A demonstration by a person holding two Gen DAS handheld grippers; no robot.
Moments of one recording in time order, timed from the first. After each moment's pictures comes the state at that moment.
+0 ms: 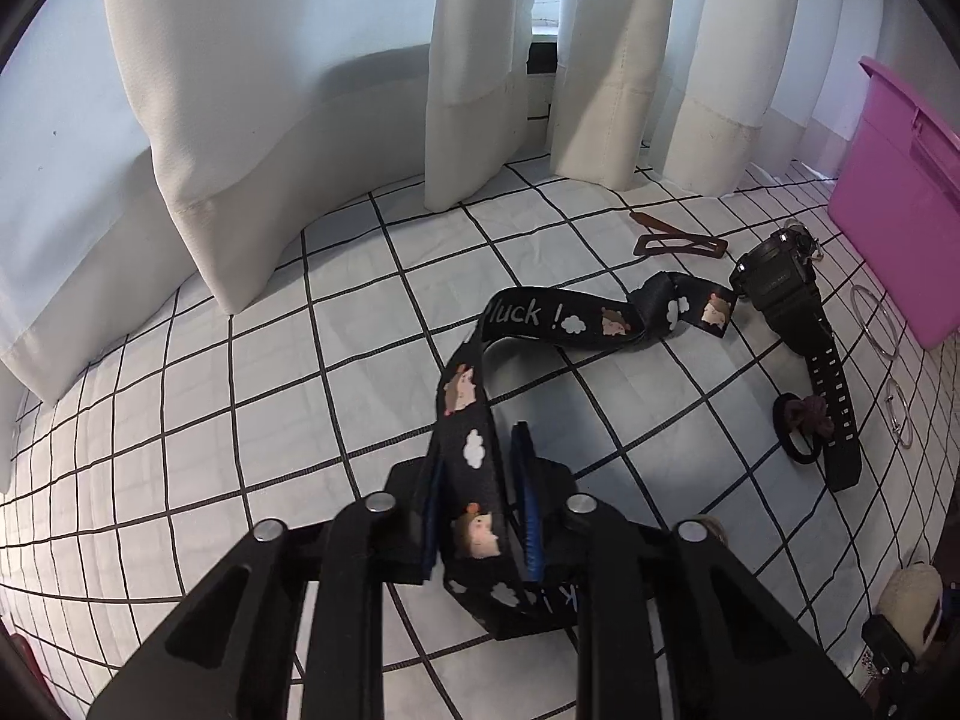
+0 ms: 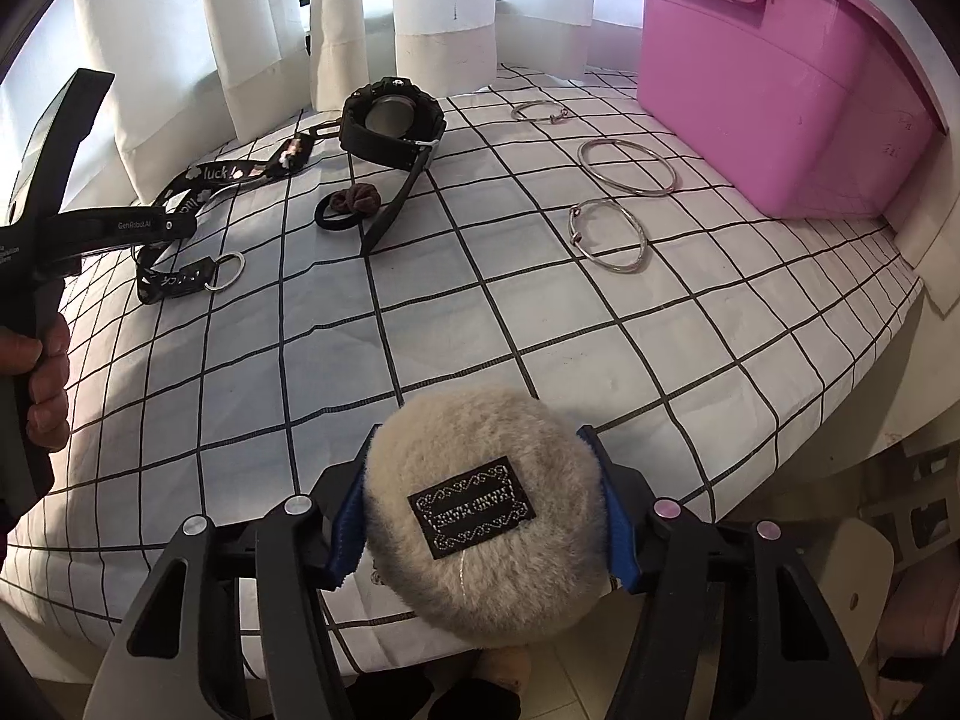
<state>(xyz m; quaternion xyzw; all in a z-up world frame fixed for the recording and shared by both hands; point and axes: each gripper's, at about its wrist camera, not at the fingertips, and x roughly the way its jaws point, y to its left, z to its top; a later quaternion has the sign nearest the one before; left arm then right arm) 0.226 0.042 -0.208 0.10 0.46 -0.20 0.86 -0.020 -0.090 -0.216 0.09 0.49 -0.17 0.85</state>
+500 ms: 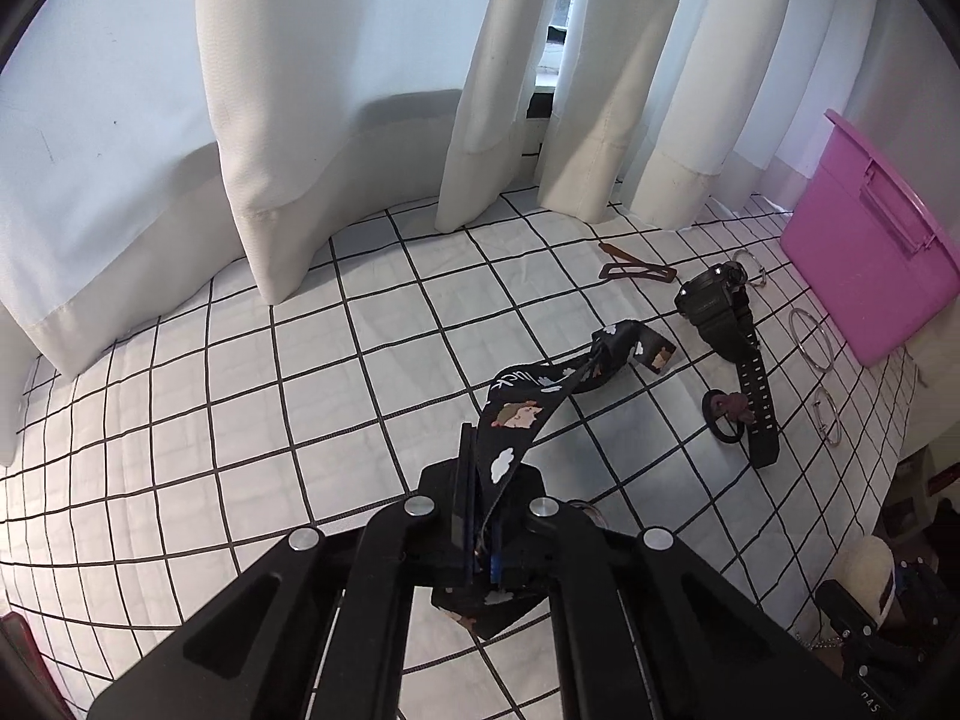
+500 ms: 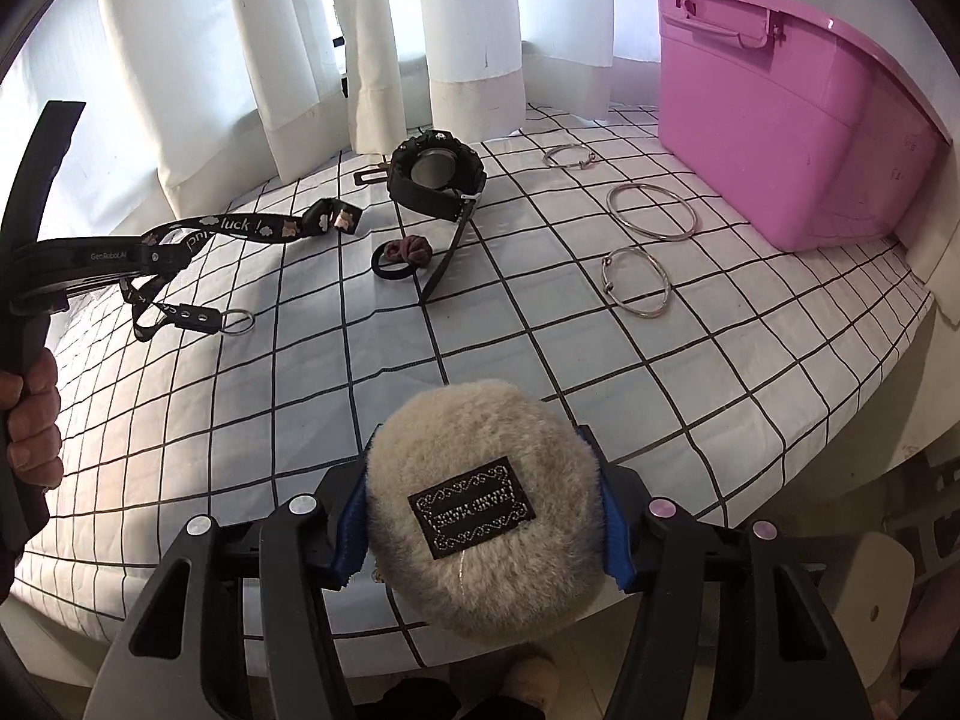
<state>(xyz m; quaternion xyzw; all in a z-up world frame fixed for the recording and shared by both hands) 0.195 0.080 -0.161 0.06 0.46 -0.23 0.85 -0.021 -0.080 -0.186 0.11 0.45 -0.14 0.87</state>
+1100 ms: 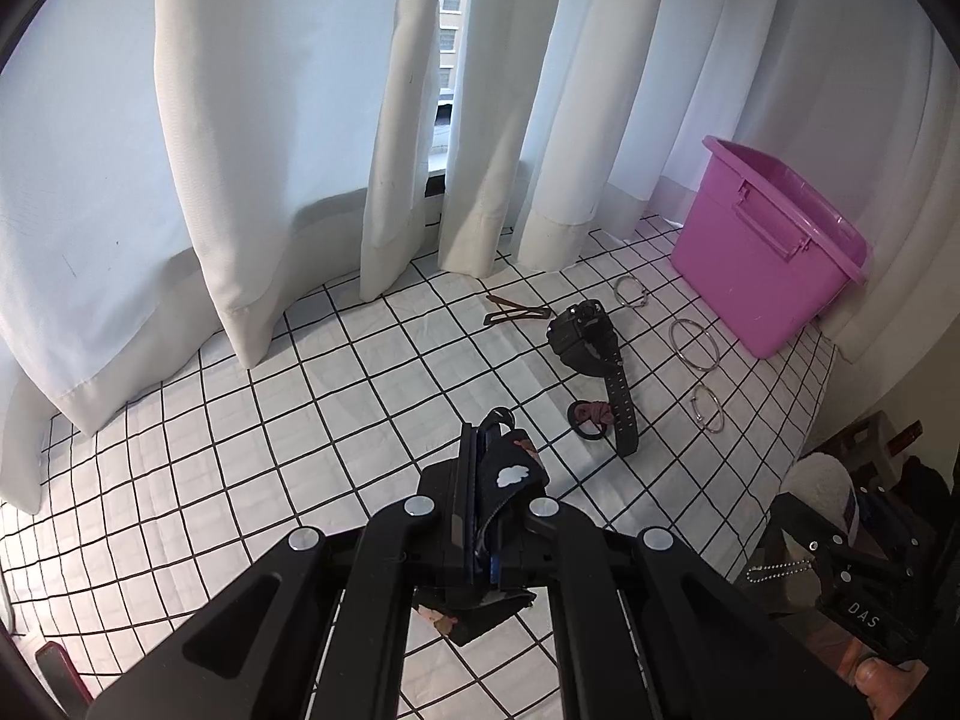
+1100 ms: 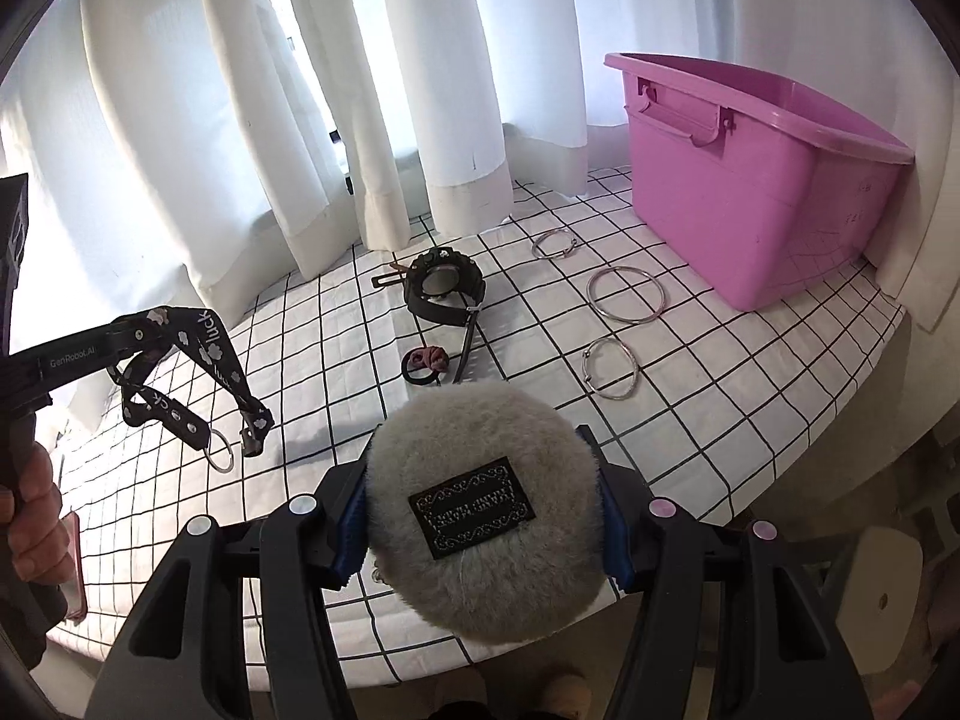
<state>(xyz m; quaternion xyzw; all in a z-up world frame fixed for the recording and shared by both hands) 0.148 0.074 -0.077 0.06 0.43 -0.31 0.85 -0.029 -0.086 -0.110 0.15 0.41 -0.15 0.89</state>
